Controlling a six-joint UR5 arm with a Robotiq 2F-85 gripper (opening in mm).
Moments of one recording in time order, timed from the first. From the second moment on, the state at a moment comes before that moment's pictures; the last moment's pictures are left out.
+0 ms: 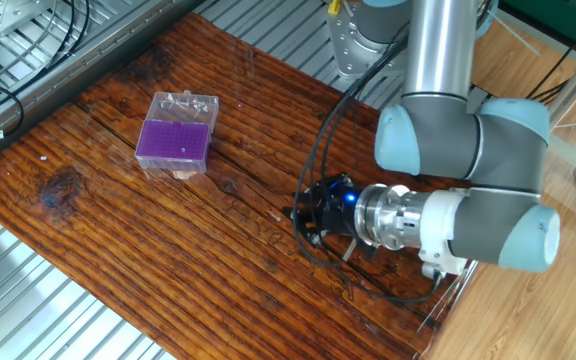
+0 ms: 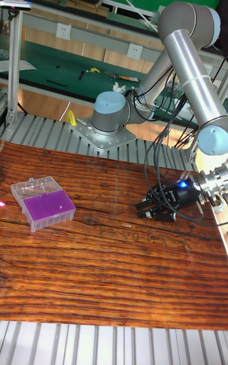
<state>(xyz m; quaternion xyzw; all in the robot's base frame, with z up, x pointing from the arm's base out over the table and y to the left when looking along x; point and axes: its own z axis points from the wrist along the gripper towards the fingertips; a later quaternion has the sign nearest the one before) 0.481 0.114 0.051 0.67 -0.58 0.35 0.31</state>
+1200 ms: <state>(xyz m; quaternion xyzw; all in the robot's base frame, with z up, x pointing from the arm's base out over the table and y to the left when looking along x) 0.480 0.092 0.052 0.65 -0.56 0.37 0.36</state>
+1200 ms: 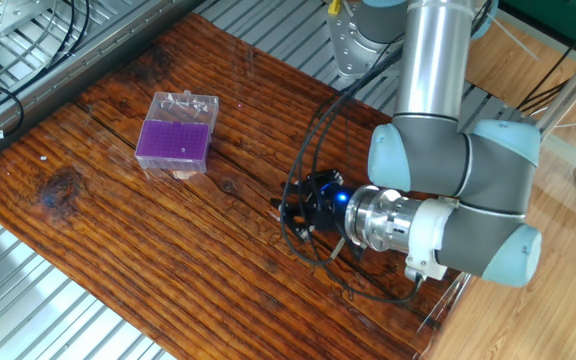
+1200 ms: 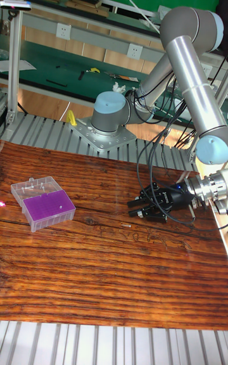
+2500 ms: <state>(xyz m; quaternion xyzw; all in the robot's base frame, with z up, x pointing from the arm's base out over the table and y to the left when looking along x) 0.473 0.094 0.040 0.64 -0.53 0.39 0.39</state>
